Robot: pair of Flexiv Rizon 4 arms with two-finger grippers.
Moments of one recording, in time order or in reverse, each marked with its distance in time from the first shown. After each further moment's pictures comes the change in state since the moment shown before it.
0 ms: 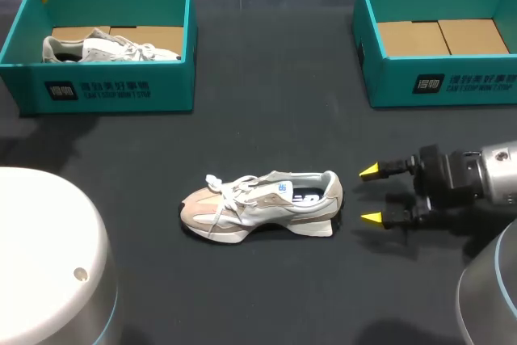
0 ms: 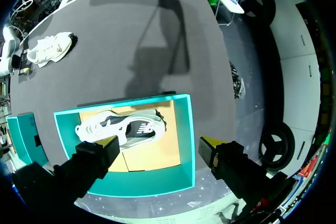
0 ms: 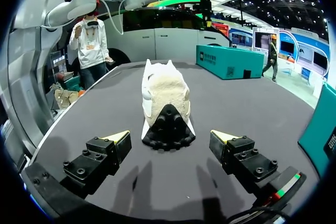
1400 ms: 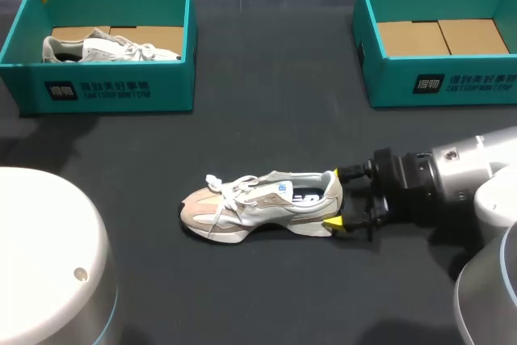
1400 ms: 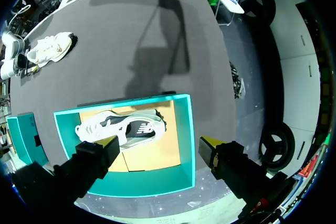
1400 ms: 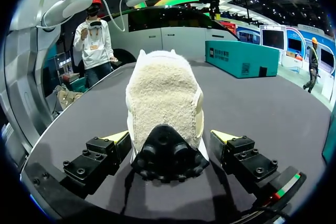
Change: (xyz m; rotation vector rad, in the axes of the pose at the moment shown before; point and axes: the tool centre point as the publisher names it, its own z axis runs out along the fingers) left arm 0.000 0.000 0.000 0.000 0.000 0.000; right arm 0.001 0.005 0.069 -0.003 0.081 0.004
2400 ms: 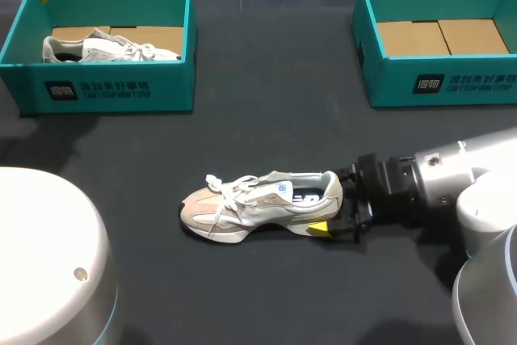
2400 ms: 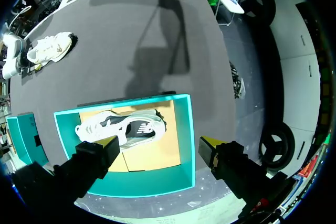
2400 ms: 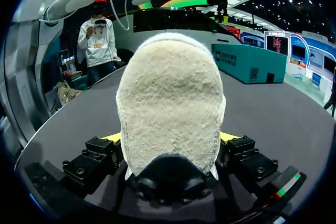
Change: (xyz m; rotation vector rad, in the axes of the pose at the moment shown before) left arm 0.000 0.000 0.000 0.000 0.000 0.000; right arm 0.004 0.004 0.028 -0.027 0.018 -0.048
